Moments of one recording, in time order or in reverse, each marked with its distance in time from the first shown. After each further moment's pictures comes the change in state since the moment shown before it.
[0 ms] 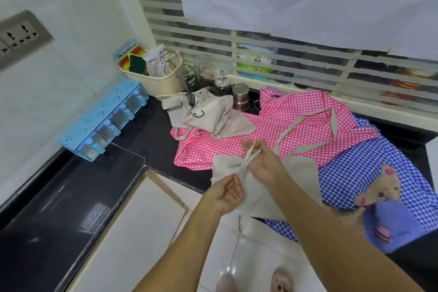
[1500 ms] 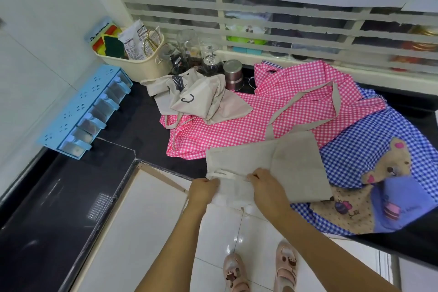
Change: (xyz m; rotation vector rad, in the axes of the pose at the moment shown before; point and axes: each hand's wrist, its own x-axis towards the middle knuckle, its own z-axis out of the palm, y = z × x) left_hand 0.029 0.018 -0.047 1.135 0.505 0.379; right_hand -0.027 0.046 -0.108 -2.179 -0.041 -0.538
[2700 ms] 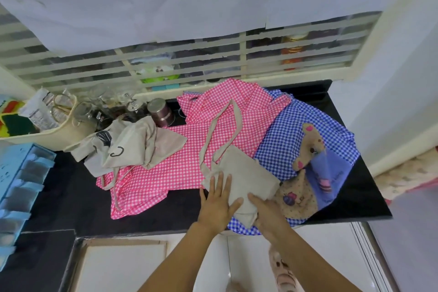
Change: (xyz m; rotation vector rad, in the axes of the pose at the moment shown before) left_hand -0.002 0.022 0.117 1.232 -0.293 1.009; right_hand -0.051 0.052 -0.030 1.857 0.464 0.826
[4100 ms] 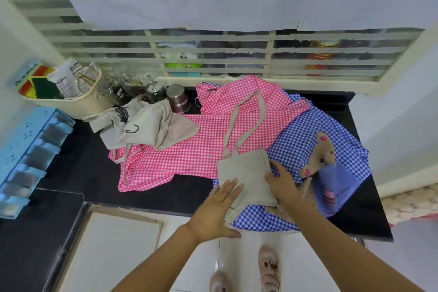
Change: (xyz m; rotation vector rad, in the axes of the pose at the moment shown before) left_hand -0.034 -0.009 0.001 -0.121 0.050 0.297; right_hand 0.046 -0.062 -0.007 -0.855 0.004 -0.365
